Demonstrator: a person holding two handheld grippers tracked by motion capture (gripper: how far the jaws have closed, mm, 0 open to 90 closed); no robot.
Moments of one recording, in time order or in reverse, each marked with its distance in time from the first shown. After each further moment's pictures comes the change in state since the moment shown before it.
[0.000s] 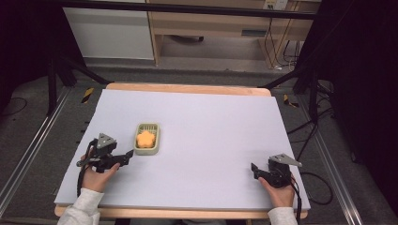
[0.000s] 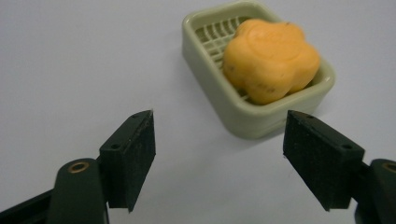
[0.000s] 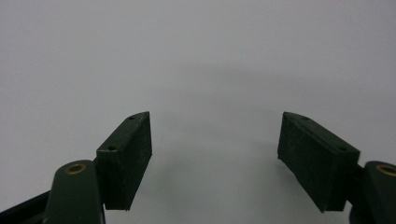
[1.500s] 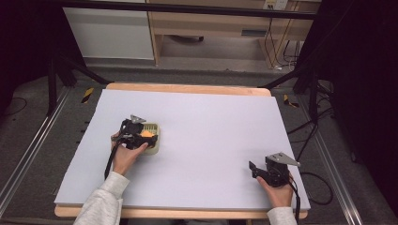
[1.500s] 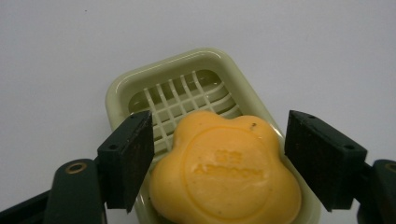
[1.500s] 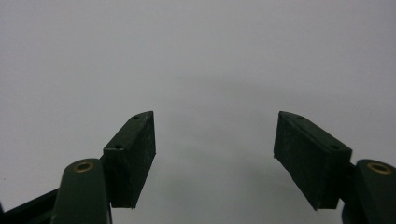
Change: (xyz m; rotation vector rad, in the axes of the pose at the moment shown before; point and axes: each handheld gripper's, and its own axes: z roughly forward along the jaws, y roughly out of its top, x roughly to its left) left arm -0.043 0.072 0.073 0.105 -0.035 0.008; right arm 0.008 0.006 -0.003 -0.042 0.023 -0.034
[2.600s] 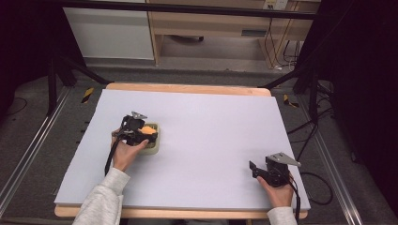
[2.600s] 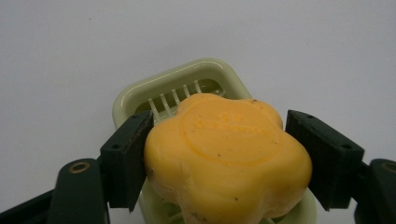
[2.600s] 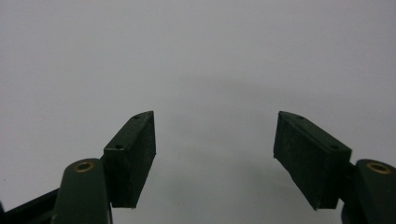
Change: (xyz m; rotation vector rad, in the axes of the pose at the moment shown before) left arm 0.001 0.012 -0.001 0.036 0.012 0.016; right arm -0.001 0.000 0.000 -0.006 -0.005 -0.004
